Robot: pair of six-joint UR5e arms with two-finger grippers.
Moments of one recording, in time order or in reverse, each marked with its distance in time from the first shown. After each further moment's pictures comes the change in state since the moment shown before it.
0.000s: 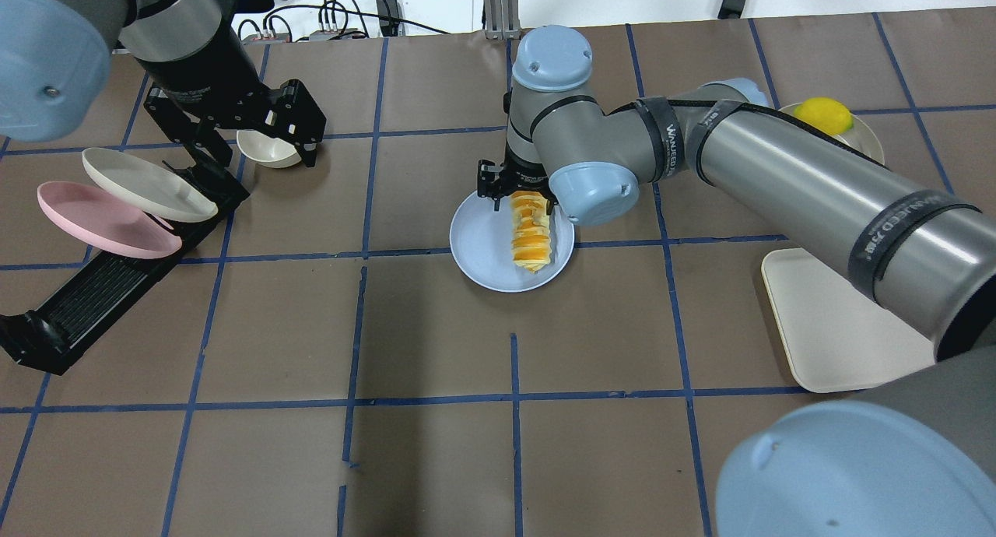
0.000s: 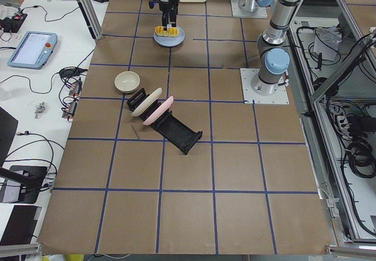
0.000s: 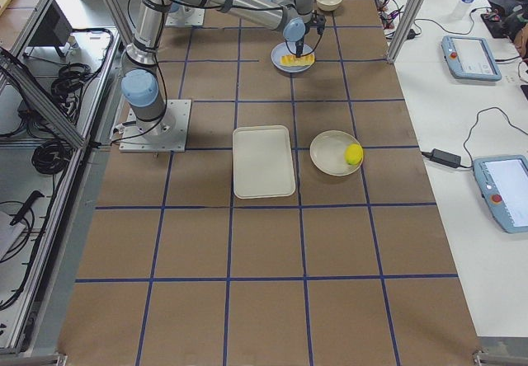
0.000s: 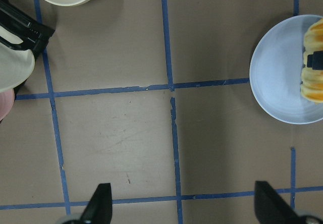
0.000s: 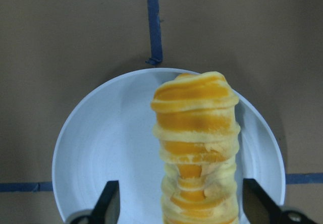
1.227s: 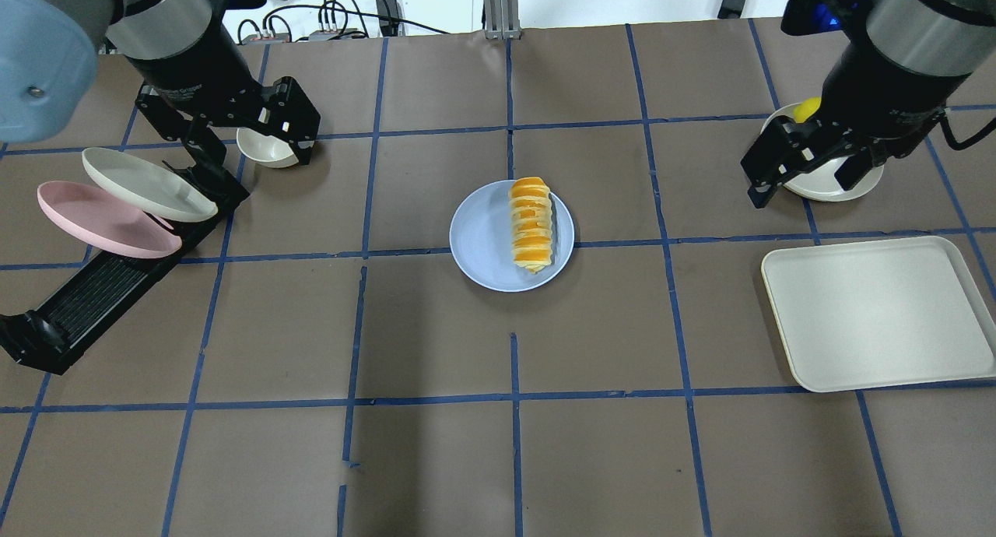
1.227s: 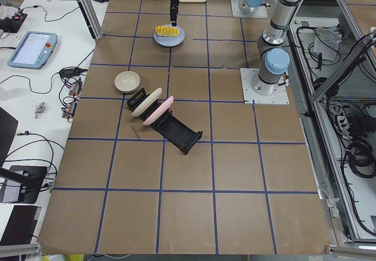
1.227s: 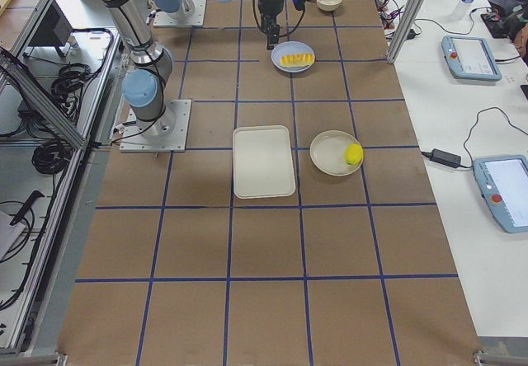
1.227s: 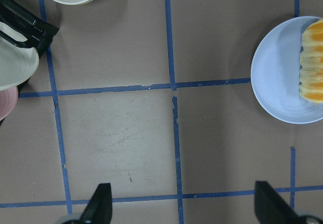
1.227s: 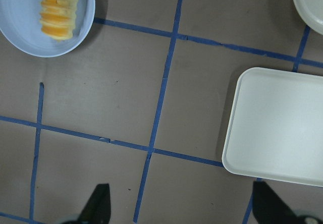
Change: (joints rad) left arm 0.002 0.009 0.005 -0.001 0.002 0.006; right arm -0.438 -0.612 0.056 0.730 -0.049 -0.713
